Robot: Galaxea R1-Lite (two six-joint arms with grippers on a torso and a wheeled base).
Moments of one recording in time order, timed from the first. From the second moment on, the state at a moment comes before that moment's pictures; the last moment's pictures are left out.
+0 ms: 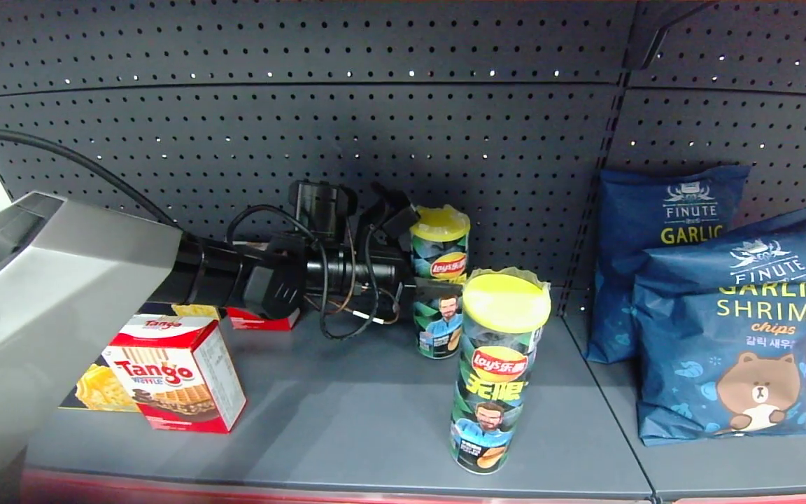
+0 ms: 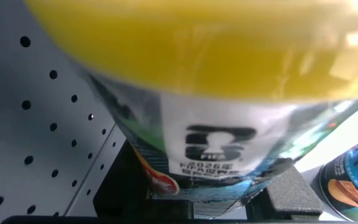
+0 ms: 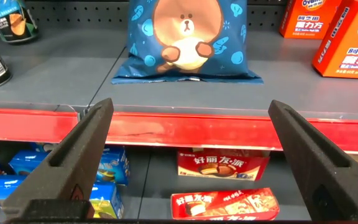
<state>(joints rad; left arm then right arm) -0.42 2.20 -1.51 -0.35 -0.82 0.33 0.00 0.00 0.00 0.00 0.02 0.00</state>
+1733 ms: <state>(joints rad) -0.36 2.12 -1.38 -0.36 -0.72 0.39 0.00 0.00 0.00 0.00 0.02 0.00</state>
